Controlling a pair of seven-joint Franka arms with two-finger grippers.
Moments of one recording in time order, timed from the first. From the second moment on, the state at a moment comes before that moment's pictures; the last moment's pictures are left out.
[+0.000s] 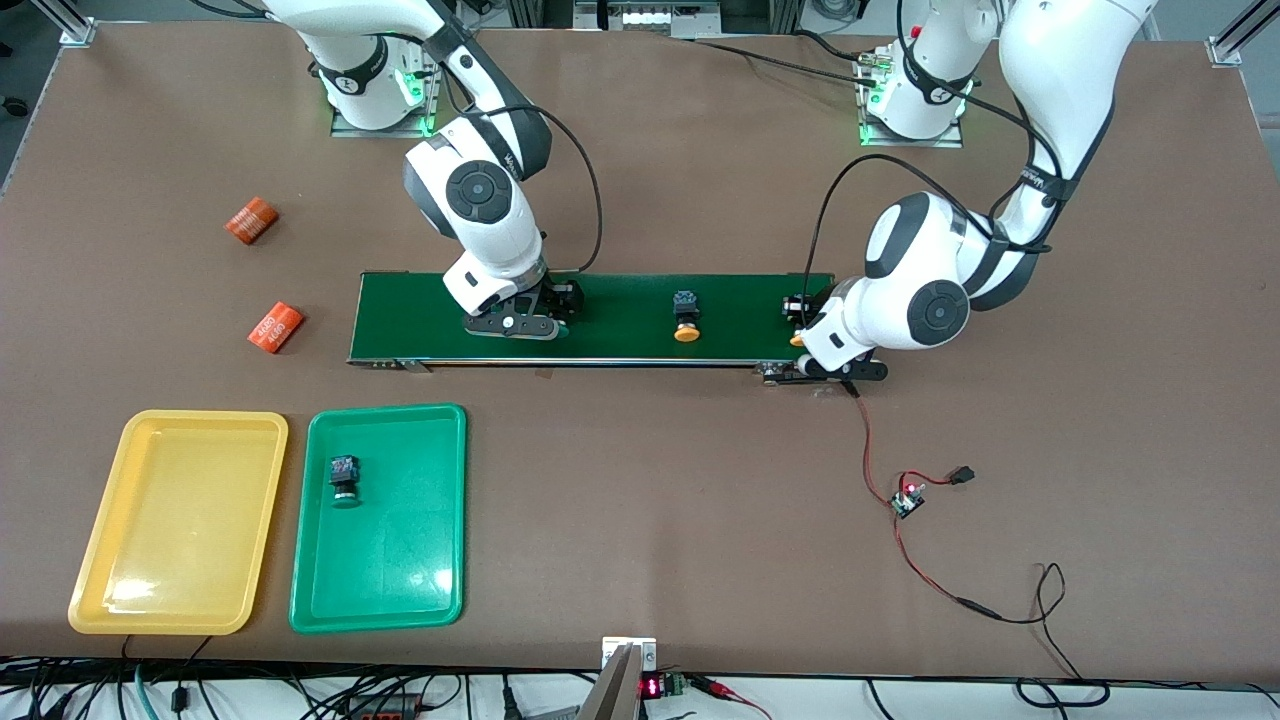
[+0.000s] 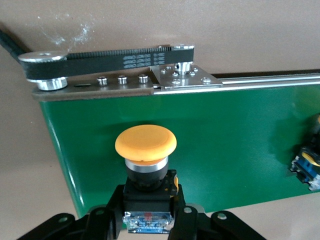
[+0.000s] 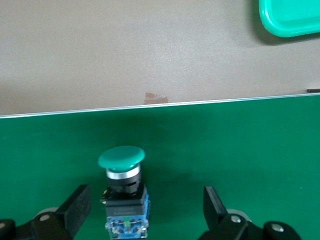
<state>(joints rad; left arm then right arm) 0.04 0.47 -0.45 -1.94 -0.18 2.06 -0.28 0.43 0.40 0.23 -1.96 -0.11 2.35 0.79</state>
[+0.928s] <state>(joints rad) 0.09 0.20 -0.27 -1.75 0.06 1.70 -0.05 0.41 0.44 0.22 -1.95 -0.18 2.36 0.78</state>
